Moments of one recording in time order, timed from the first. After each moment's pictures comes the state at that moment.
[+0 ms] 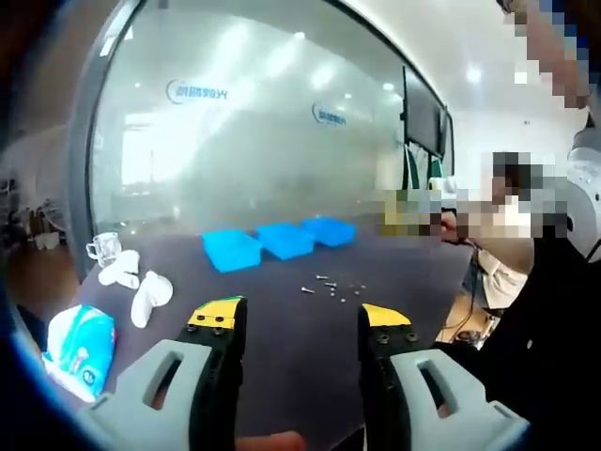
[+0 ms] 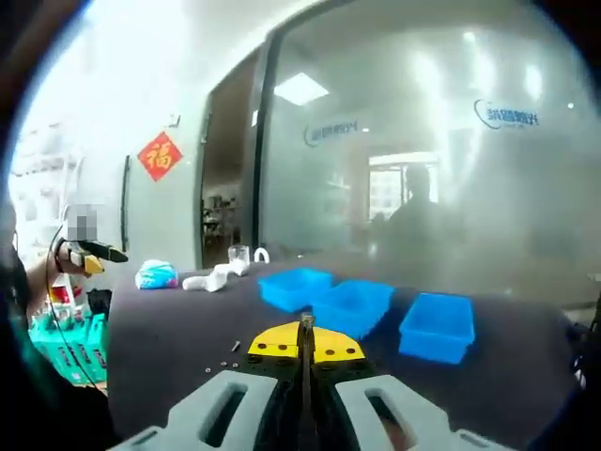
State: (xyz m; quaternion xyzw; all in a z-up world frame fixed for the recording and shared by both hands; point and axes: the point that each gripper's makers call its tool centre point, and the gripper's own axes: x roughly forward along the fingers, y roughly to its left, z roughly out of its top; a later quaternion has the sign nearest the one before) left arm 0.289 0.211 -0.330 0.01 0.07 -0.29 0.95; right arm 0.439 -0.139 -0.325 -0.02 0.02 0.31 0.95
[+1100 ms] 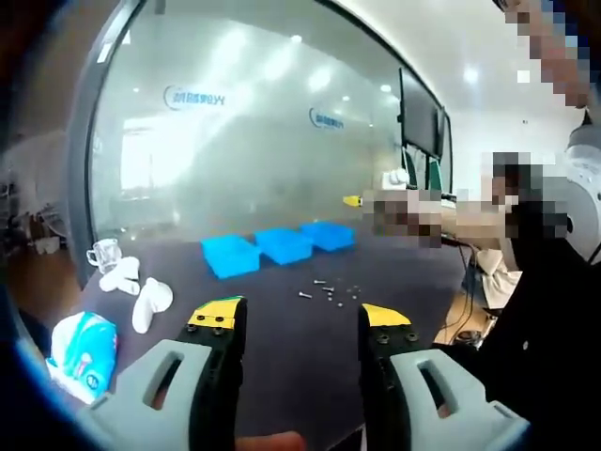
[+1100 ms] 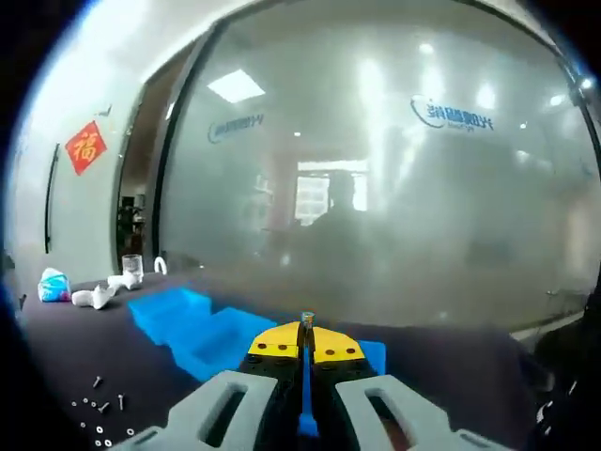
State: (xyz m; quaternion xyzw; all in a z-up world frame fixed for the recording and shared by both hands) left arm 0.282 0.207 -0.321 0.02 0.07 -0.29 0.95; right arm 0.623 -0.203 -0.304 -0.05 0.02 0.15 0.99
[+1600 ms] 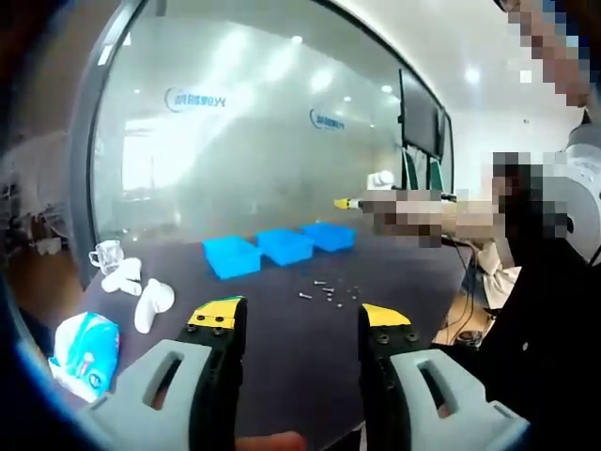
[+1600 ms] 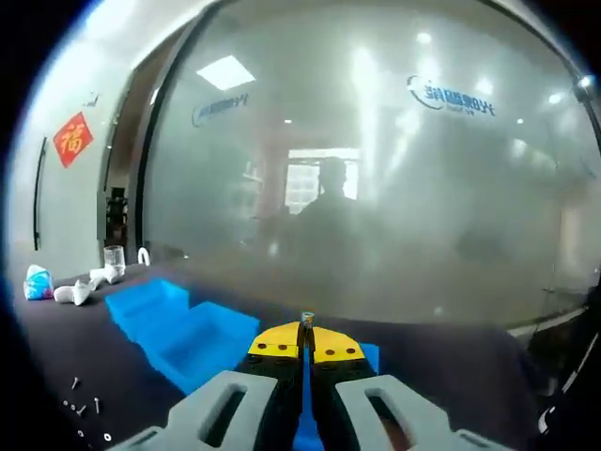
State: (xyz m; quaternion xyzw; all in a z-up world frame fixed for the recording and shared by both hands) left arm 0.278 0.208 -0.317 0.02 0.06 -0.29 0.95; right arm 0.650 -0.211 -0.315 -0.06 0.04 0.13 0.99
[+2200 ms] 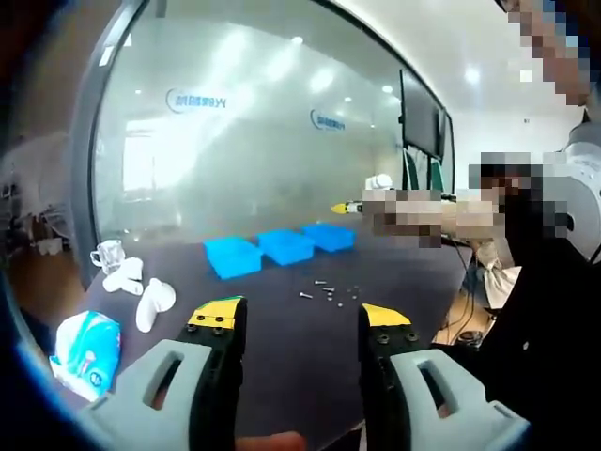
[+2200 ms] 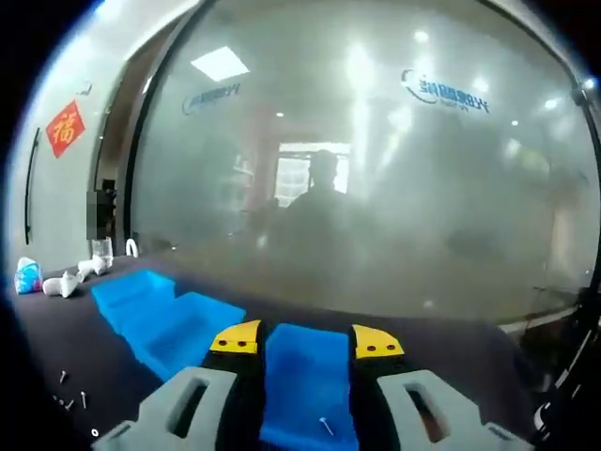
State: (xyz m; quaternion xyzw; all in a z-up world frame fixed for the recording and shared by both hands) left arm 0.277 0.210 -0.318 0.02 0.06 -0.29 0.96; right arm 0.640 -0.214 -0.324 -0.06 0.06 0.11 0.99
